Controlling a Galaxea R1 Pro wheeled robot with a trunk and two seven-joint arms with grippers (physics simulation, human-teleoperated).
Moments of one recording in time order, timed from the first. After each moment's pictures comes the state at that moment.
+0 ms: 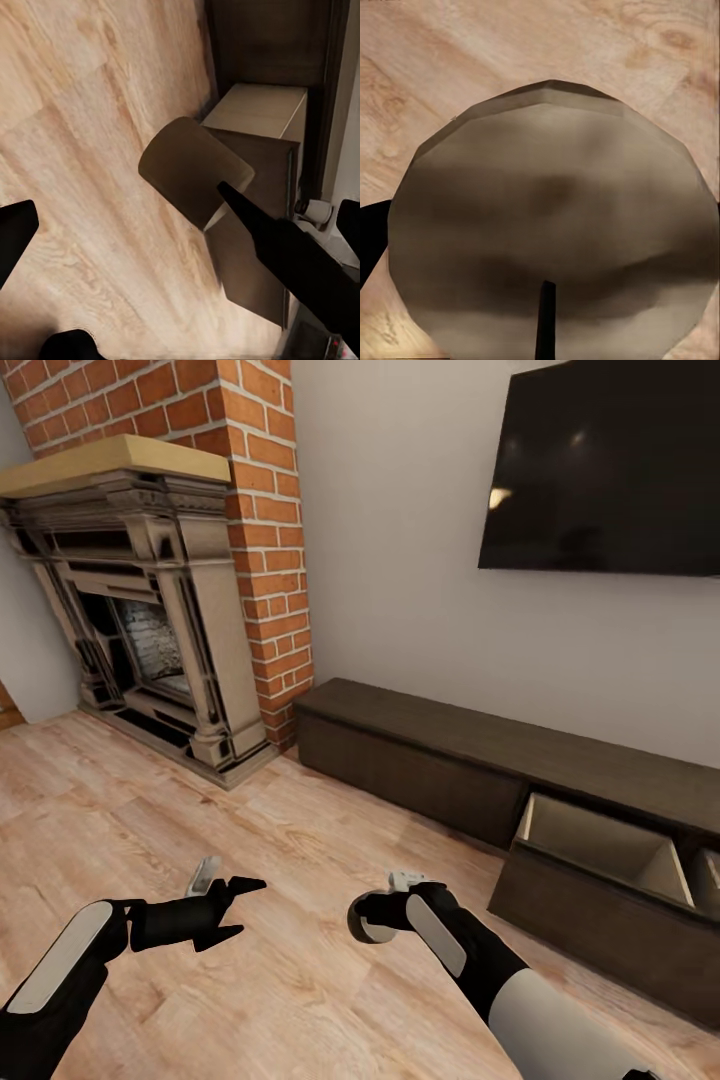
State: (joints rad) left arm -0.39 0.31 -0.04 -1.26 1.72 0.99 0.44; right arm -0.68 0.08 0.56 -0.78 -0.81 0.63 -0.29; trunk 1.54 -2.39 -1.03
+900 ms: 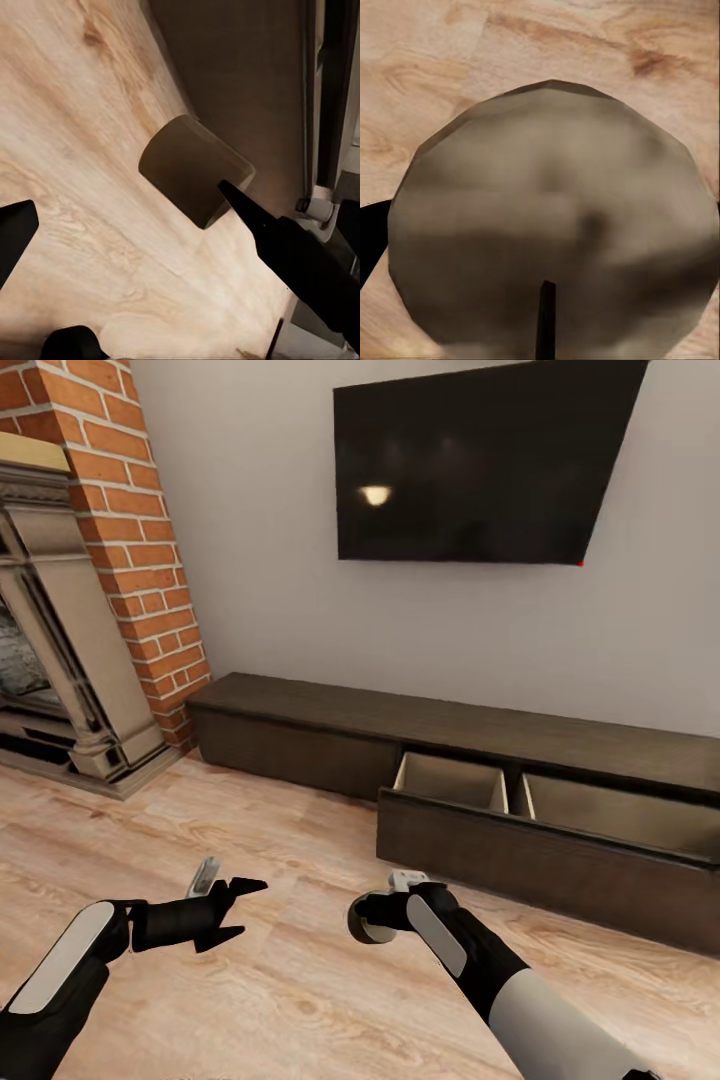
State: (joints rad) left arm -0.39 0.30 -0.05 -1.26 1.72 0.99 0.44; right arm -0.68 0.08 0.56 -0.78 -0.81 0.63 -0.29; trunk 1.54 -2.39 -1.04
